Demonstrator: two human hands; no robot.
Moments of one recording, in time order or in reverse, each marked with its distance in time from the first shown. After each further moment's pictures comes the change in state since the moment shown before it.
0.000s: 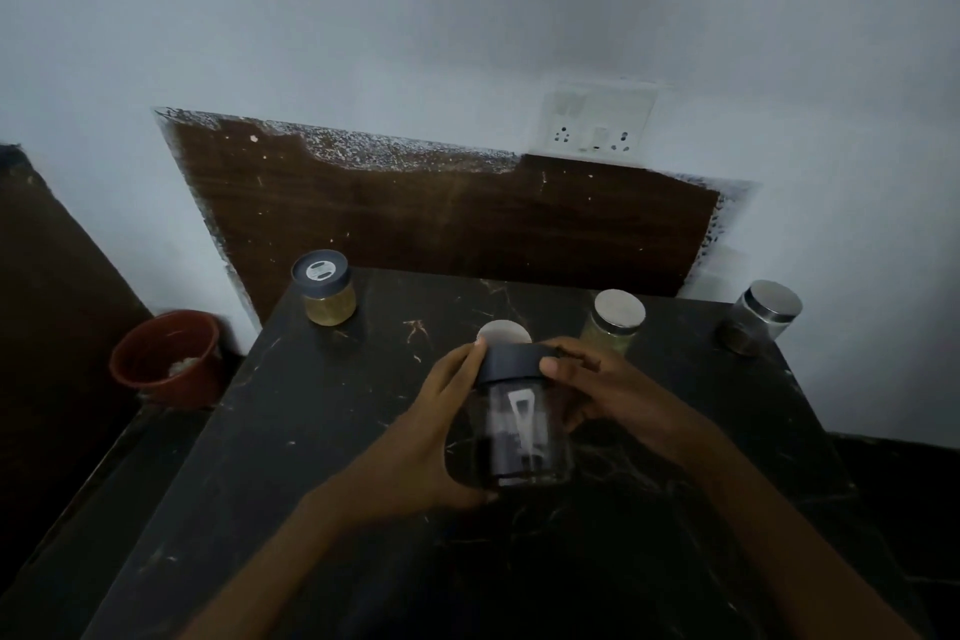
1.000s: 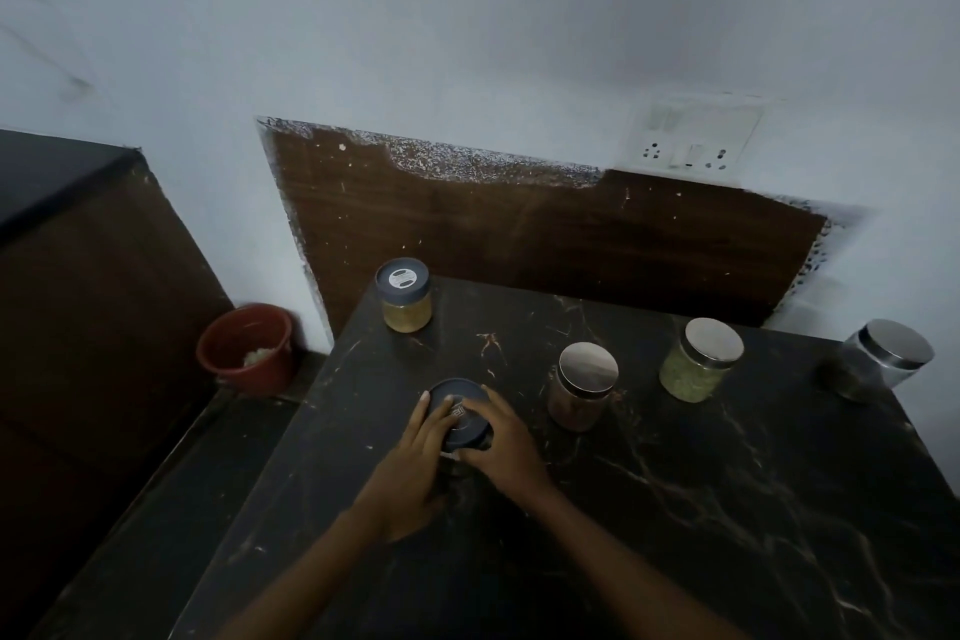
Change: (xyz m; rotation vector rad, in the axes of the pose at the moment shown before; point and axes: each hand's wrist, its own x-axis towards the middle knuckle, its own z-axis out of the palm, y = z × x) left_hand -0.047 -0.138 -0.011 0.453 0.067 -0.348; right_hand 0.145 0.118 0.149 -0.467 0.188 -0.169
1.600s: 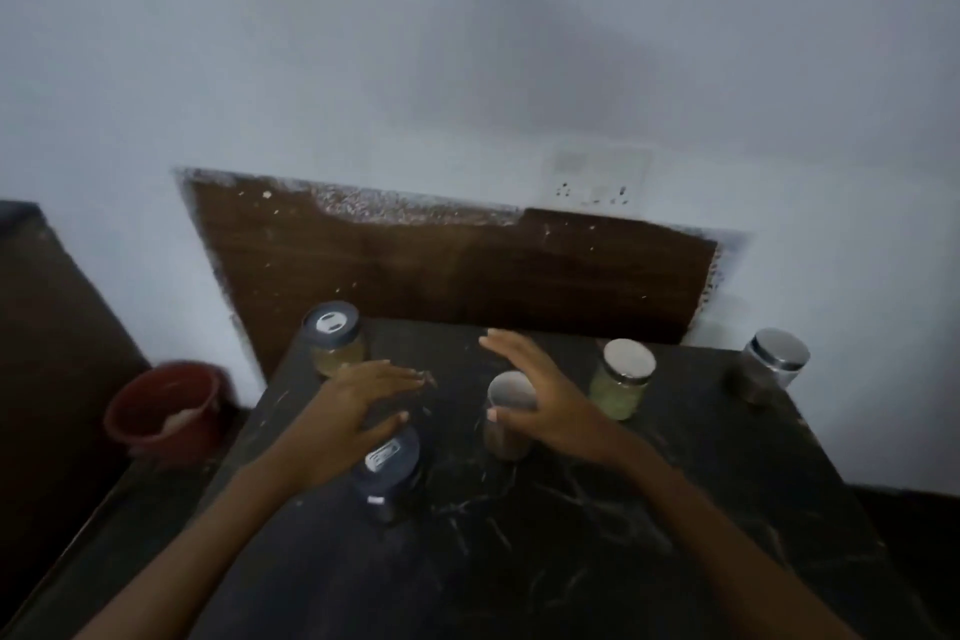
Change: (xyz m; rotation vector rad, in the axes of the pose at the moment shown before) left_hand 0.051 0.043 -0.097 -0.011 0.282 0.422; right_hand -0.034 -0.054 -0.182 -0.106 -0.022 -0.252
